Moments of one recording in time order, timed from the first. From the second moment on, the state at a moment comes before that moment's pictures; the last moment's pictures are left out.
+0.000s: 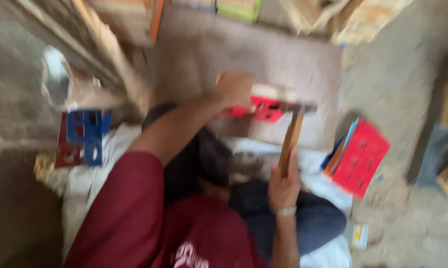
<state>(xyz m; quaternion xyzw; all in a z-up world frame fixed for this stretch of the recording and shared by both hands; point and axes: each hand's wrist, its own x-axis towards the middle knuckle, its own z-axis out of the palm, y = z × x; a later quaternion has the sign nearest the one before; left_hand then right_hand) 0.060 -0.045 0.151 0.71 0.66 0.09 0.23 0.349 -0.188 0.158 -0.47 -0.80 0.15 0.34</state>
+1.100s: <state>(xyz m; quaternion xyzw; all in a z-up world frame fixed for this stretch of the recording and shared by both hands) 0.050 -0.054 0.029 0.39 0.82 0.35 0.24 0.360 -0.149 0.073 -0.61 -0.44 0.58 0.31</state>
